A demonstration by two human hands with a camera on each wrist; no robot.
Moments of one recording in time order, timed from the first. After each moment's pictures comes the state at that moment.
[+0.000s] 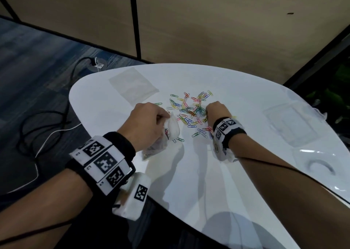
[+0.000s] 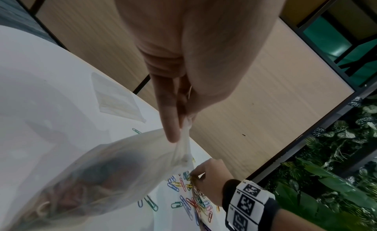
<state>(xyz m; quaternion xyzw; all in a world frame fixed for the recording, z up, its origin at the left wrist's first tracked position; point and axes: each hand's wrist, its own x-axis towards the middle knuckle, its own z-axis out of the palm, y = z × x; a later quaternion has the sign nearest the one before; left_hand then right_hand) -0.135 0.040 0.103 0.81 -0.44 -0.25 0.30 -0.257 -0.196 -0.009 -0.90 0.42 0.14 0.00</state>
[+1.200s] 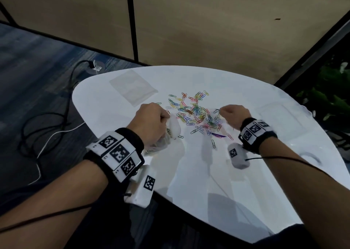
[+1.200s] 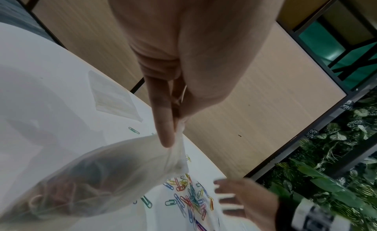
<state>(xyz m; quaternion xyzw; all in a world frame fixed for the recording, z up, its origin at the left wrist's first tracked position) -0.141 0.044 0.107 0.81 -0.45 -0.25 0.27 -0.334 -0.186 0.043 -0.77 0.56 0.01 0.31</state>
